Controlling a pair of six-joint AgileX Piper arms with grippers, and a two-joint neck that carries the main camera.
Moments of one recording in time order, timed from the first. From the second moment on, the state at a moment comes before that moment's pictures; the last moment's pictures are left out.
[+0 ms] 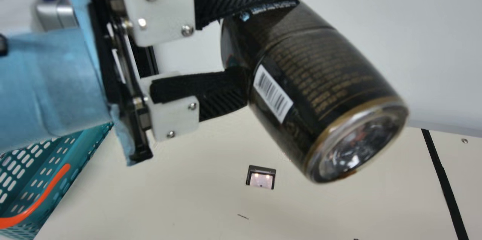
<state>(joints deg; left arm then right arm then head) -32.5 65.1 -68.5 -56.0 22.1 -36.2 -11.2 42.2 -52.1 44.8 70.0 -4.4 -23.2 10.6</state>
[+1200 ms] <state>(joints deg) -32.5 65.1 -68.5 -56.0 22.1 -36.2 -11.2 42.2 -52.1 44.8 70.0 -4.4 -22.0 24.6</state>
